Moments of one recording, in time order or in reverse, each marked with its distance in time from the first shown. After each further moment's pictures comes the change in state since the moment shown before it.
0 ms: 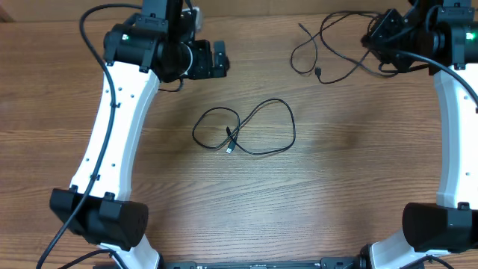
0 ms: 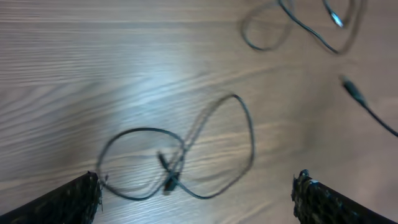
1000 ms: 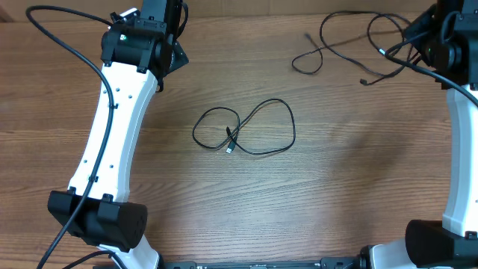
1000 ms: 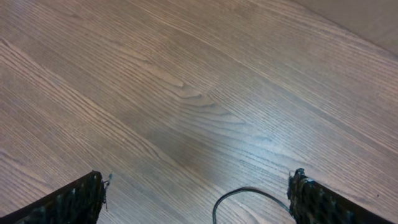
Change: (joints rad) left arm 0.022 -0.014 0.000 -0.103 -0.743 -0.459; right arm 0.000 -0.095 0.000 0.022 0.676 0.090
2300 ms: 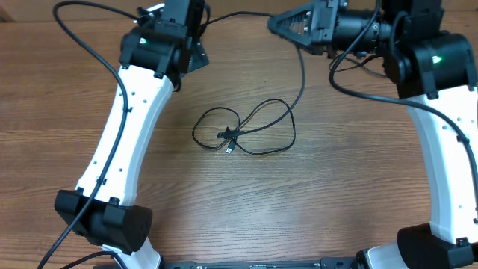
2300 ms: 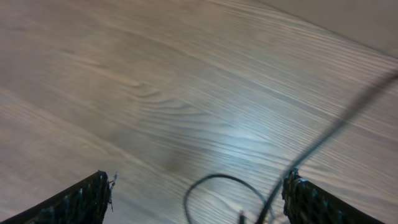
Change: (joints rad) left arm -0.076 0.000 0.000 0.061 0.045 0.042; right arm 0.239 0.000 0.000 0.361 -1.343 0.027
